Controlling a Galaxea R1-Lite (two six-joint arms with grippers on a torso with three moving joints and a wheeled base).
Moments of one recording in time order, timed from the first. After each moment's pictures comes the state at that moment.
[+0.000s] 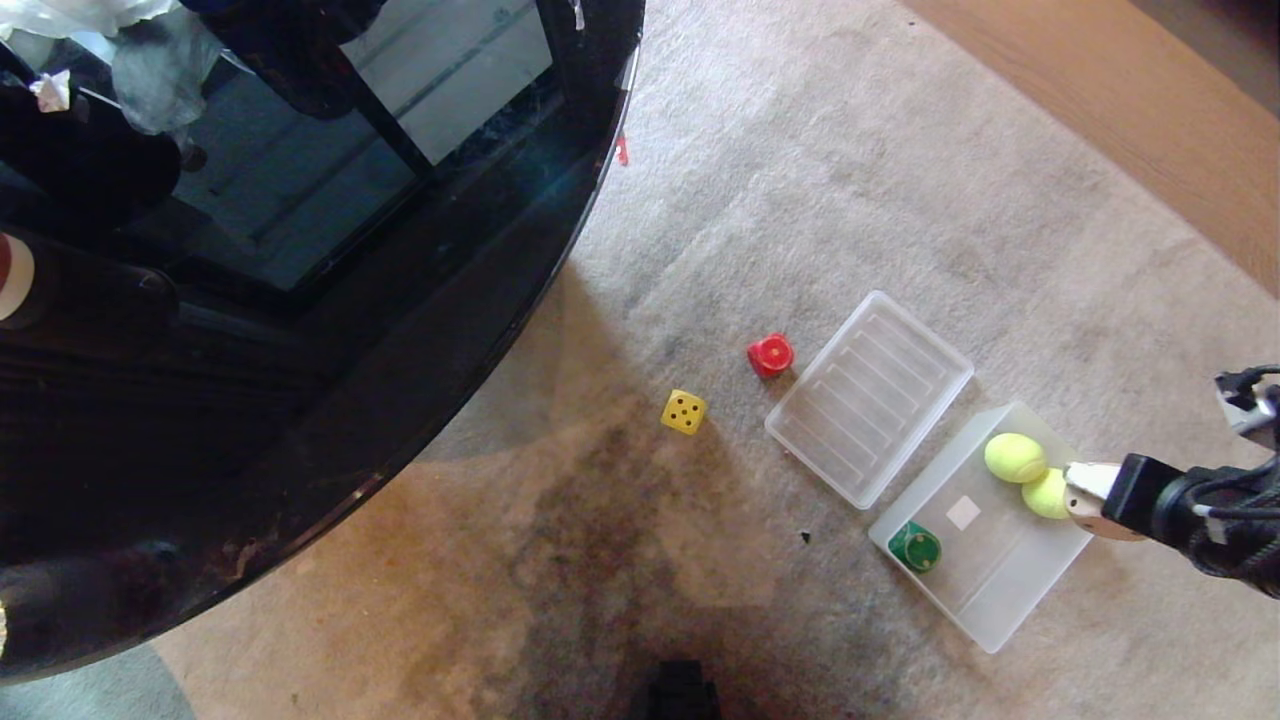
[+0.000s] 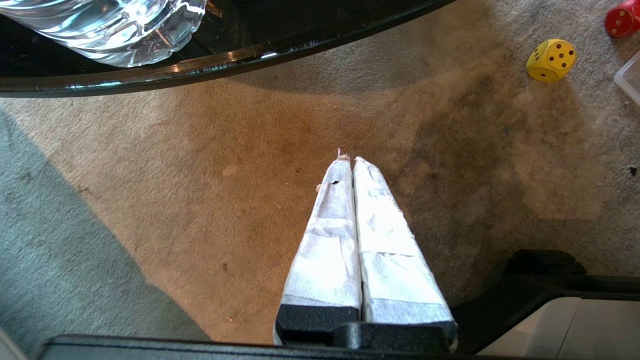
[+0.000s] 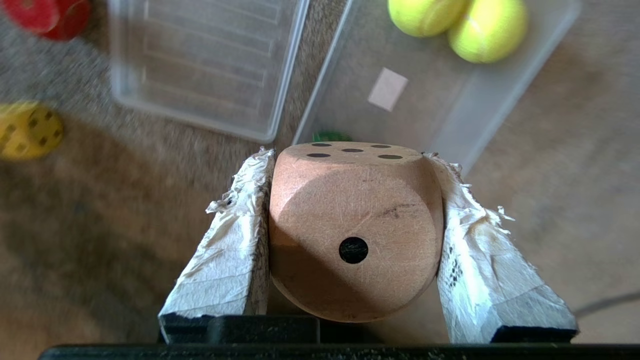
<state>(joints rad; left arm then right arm) 0.00 0.00 0.00 0.01 0.01 0.00 0.00 1.44 -0.44 -0.52 -0.12 0.40</state>
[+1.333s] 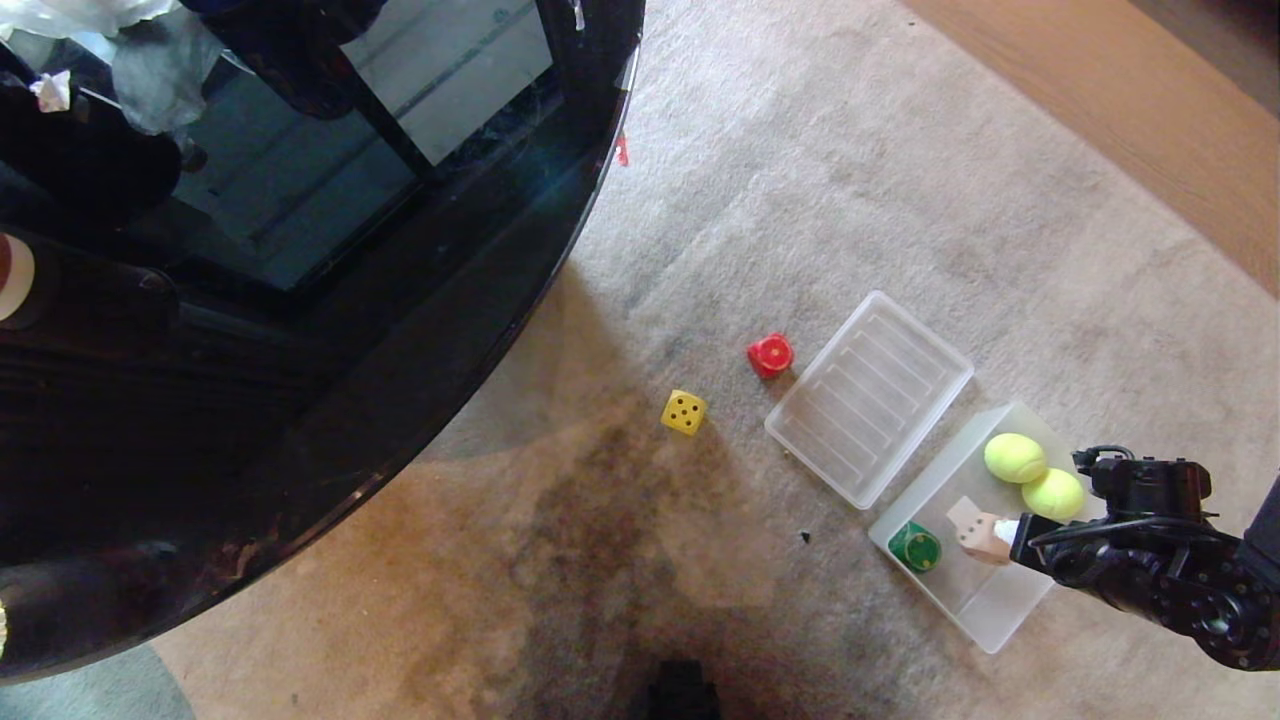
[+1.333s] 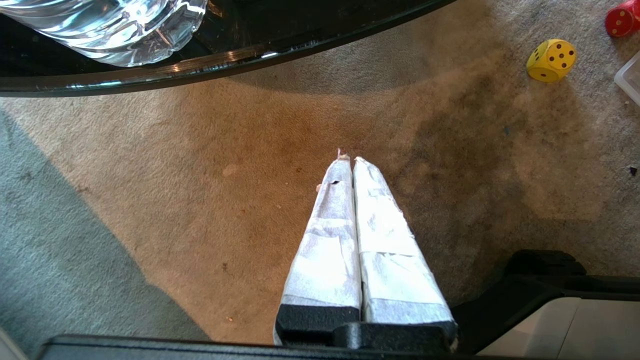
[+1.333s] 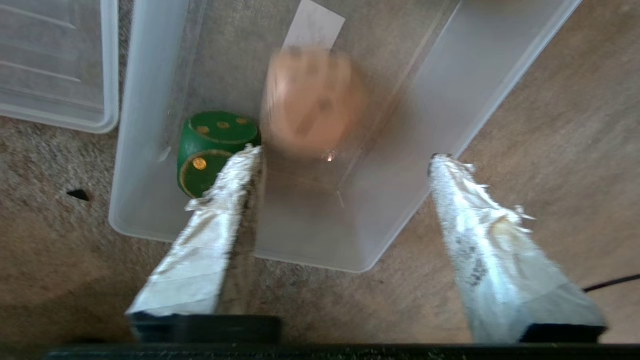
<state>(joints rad) 0.00 0.00 0.00 0.01 0.01 0.00 -0.10 2.09 -0.41 -1.02 -0.11 0.30</state>
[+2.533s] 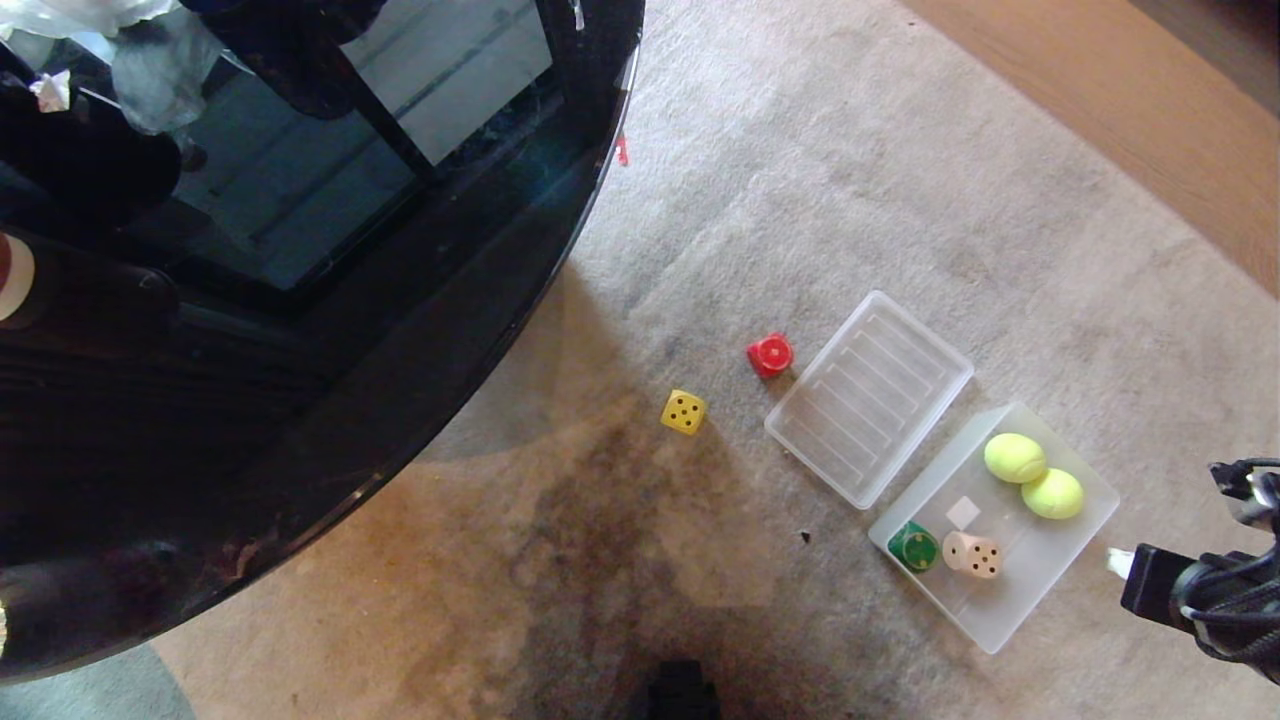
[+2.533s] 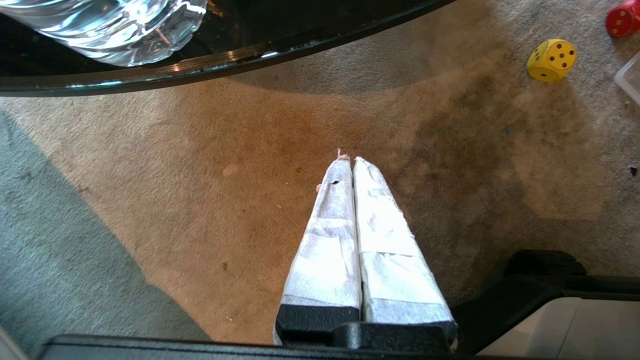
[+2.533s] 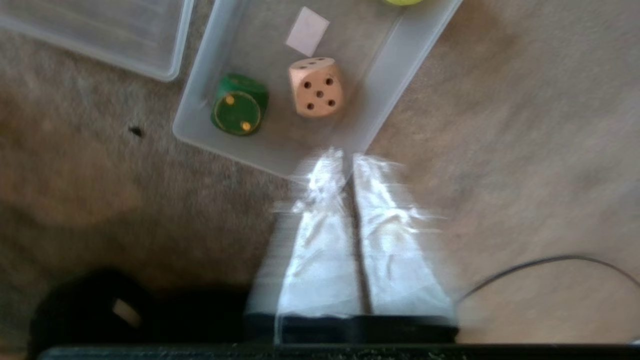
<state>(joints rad) 0.00 0.00 0.00 0.01 0.01 0.00 -0.11 1.50 -0.15 -0.80 -0.12 0.22</state>
